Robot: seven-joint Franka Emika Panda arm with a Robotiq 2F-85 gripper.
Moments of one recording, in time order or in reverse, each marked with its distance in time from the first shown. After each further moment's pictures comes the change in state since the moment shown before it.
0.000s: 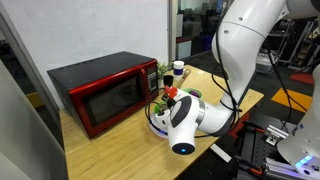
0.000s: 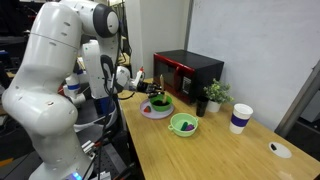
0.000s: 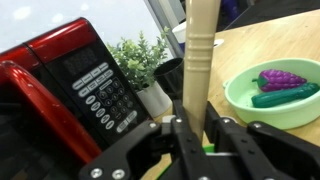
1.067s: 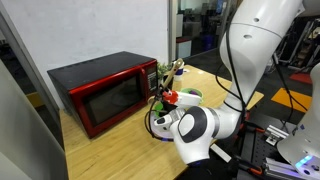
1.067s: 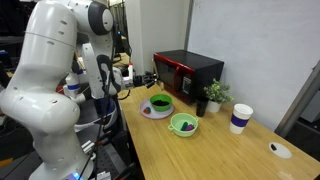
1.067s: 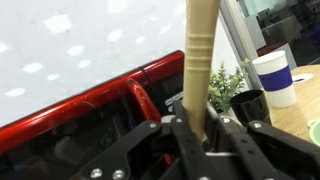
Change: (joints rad) arm 0.086 -0.029 0.003 -0.070 -0.267 -0.173 -0.032
